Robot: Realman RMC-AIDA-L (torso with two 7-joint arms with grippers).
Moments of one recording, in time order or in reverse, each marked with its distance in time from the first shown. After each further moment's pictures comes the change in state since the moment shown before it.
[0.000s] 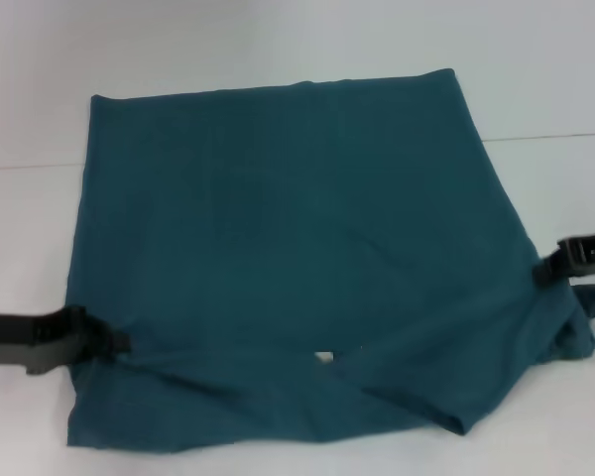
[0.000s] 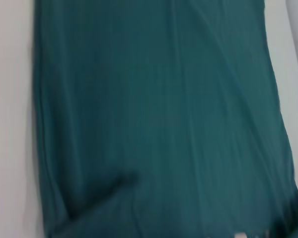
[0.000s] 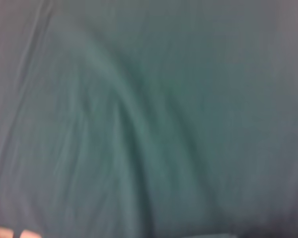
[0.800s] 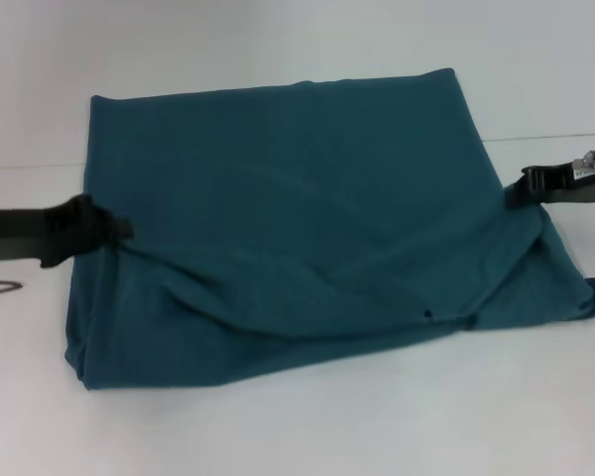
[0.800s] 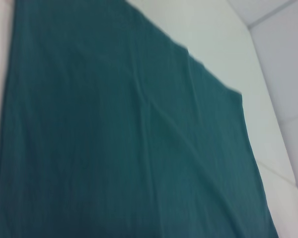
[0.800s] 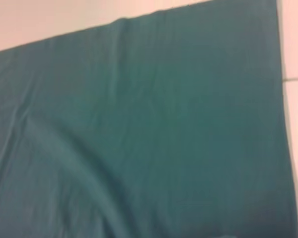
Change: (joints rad) left arm -0.102 0.008 -0.001 -0.014 -0.113 -0.208 -0.043; right arm 0.097 0.017 -0.011 0.102 -0.003 0.311 0.057
